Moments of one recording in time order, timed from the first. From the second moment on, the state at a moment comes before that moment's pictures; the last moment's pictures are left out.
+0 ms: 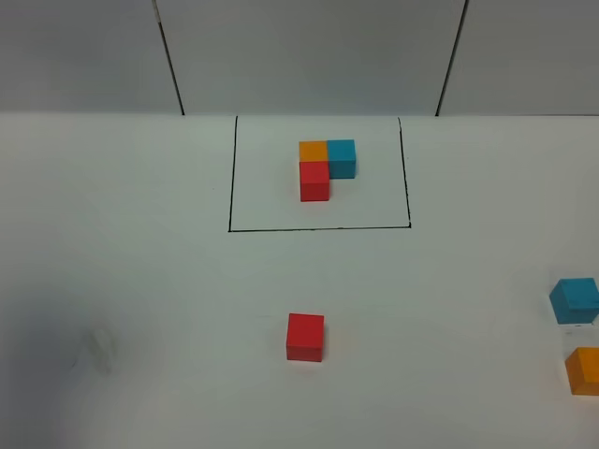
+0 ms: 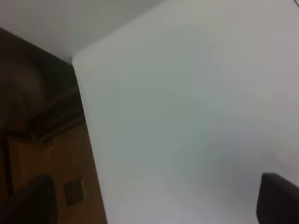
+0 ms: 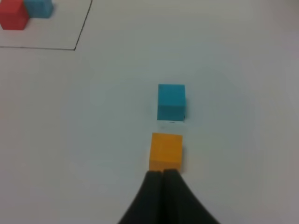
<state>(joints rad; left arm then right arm) -0.30 1.00 -1.36 0.38 1.20 0.20 0.01 0.01 -0.50 -0.01 1.07 -0.02</state>
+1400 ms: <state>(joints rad) 0.10 0.01 -0.54 0.11 1.14 -0.15 0.01 0.01 -0.50 -0.01 1.07 -0.02</state>
